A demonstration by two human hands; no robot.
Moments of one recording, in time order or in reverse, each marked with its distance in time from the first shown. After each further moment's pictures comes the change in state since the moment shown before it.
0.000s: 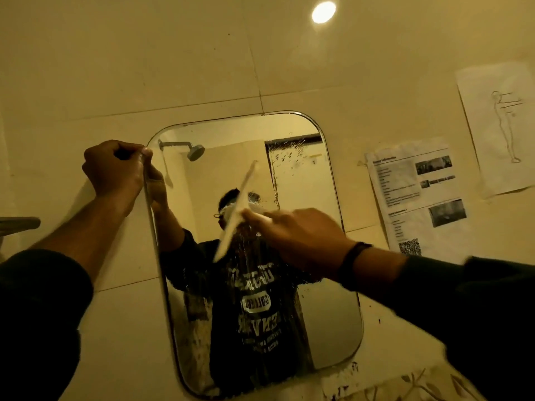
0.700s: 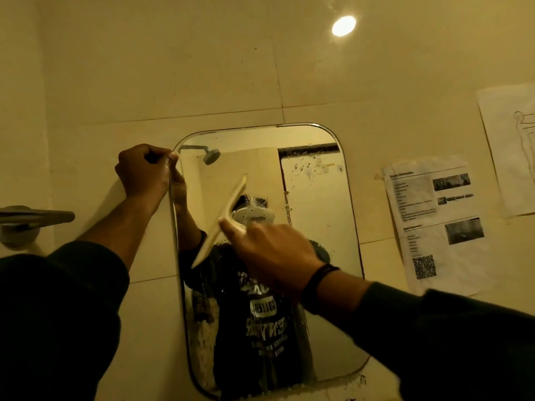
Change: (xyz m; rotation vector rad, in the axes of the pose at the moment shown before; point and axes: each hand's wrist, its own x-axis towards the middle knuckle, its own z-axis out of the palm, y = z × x) left_hand -0.007 0.010 -0.008 -0.012 -0.025 -0.024; right_hand 0.038 -0.057 -0.001 0.105 0.039 0.000
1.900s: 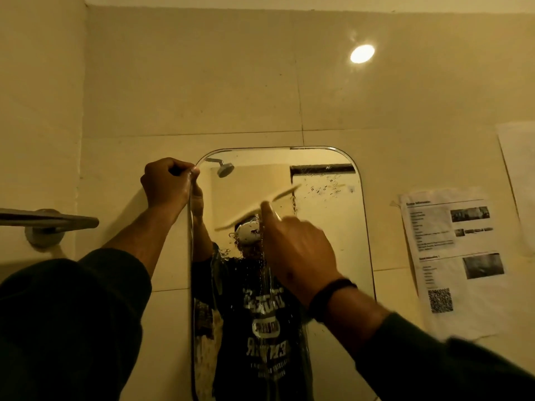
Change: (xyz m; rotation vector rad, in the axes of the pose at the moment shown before) left_hand -0.002 0.009 -0.004 0.027 0.006 -0.009; right_hand 0.020 0.005 -0.018 0.079 0.054 0.402
